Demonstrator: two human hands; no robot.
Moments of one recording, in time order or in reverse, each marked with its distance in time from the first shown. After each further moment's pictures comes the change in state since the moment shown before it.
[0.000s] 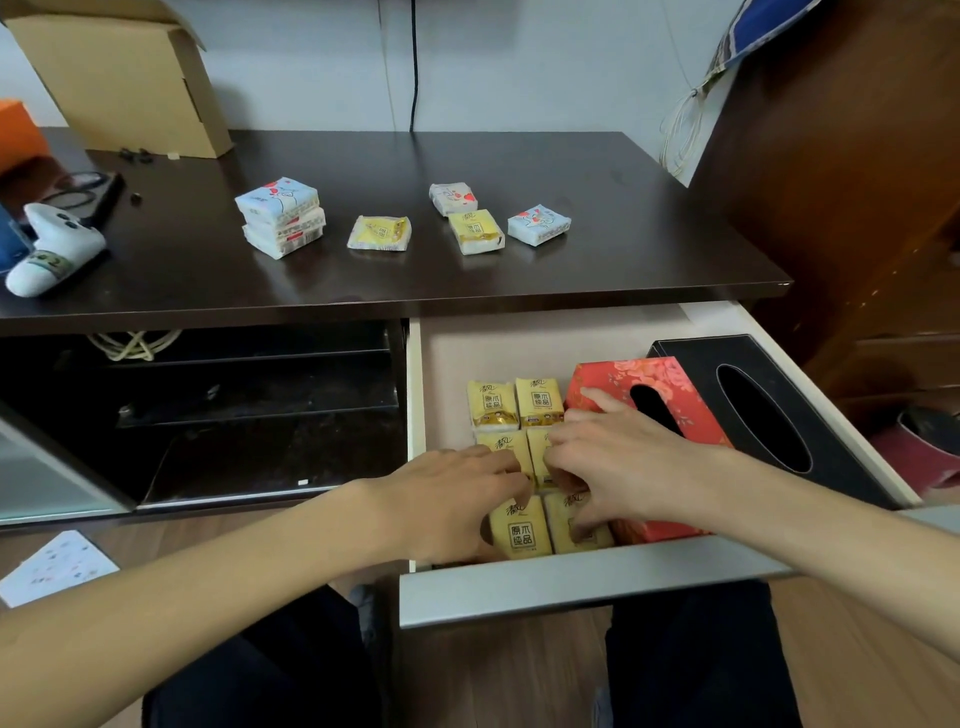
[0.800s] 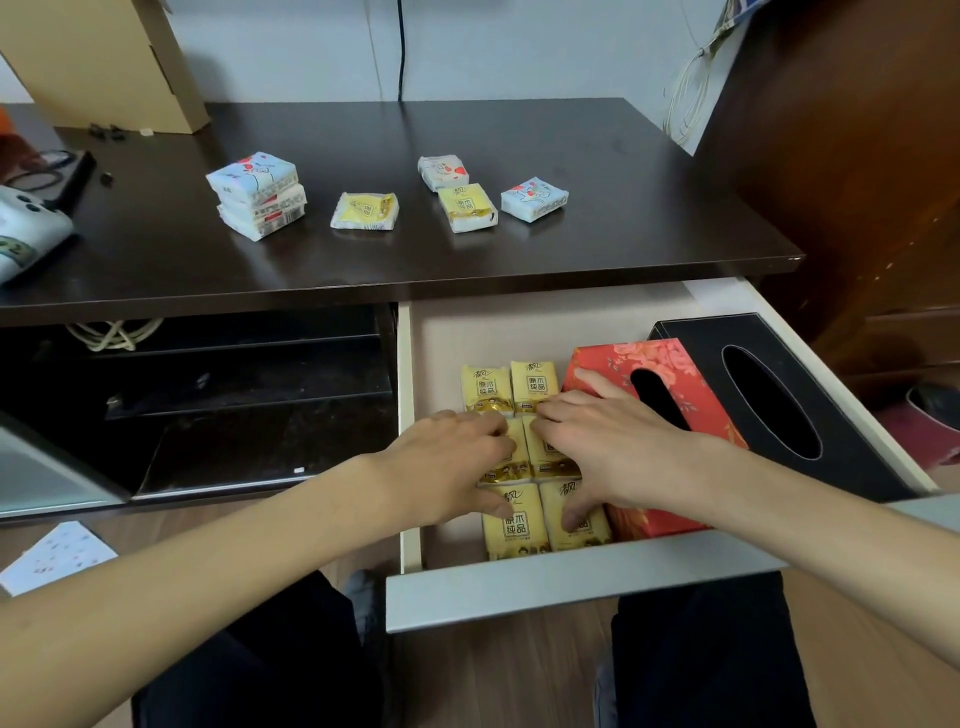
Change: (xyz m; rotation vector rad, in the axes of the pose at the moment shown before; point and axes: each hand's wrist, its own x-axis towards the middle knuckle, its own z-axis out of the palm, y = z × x) left_hand 0.022 -0.015 0.001 0.126 -0.008 -0.101; right_hand 0.013 0.003 0.007 0.035 -0.046 0.030
